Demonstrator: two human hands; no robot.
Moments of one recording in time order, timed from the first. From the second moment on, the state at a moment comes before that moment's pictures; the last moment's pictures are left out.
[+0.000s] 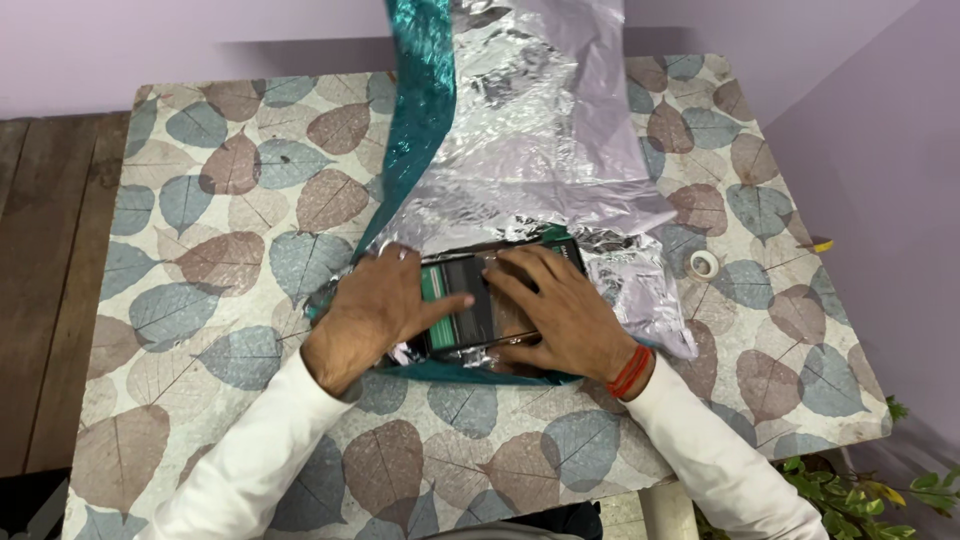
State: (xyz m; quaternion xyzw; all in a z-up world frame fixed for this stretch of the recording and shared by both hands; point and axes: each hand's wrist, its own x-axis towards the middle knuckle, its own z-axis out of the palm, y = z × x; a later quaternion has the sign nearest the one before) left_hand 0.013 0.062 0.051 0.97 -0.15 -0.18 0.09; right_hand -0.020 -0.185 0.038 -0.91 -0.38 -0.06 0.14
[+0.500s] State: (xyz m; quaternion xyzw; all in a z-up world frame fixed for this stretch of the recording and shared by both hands) left_hand 0.008 0.053 0.071 0.94 -0.24 -0.24 -0.01; right_hand -0.025 -0.178 0.031 -0.91 -0.39 -0.07 0.11
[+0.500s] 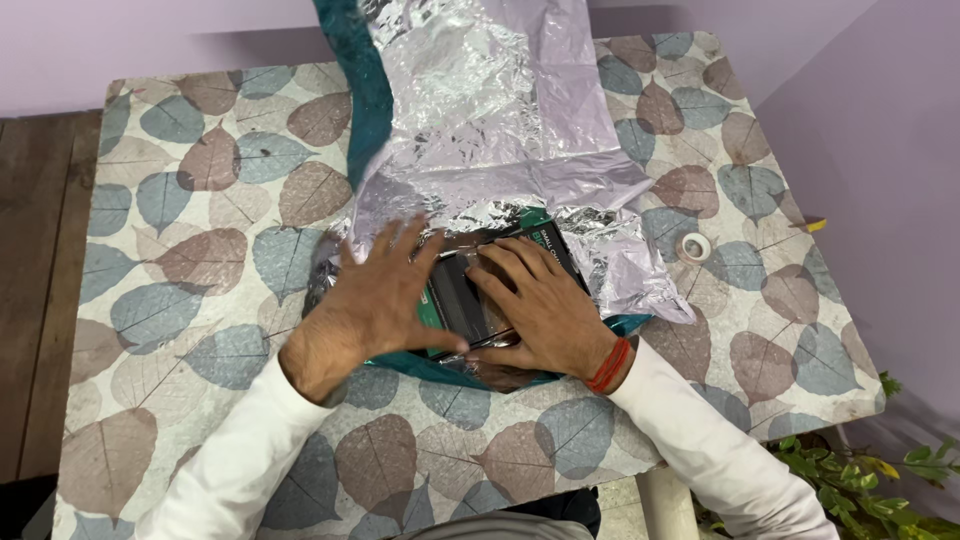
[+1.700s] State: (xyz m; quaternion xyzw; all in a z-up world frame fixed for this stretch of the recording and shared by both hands) left_hand 0.011 0.045 0.049 0.91 -0.30 -0.27 0.06; right_hand -0.033 -0.188 0.037 -0.94 -0.32 -0.08 0.12
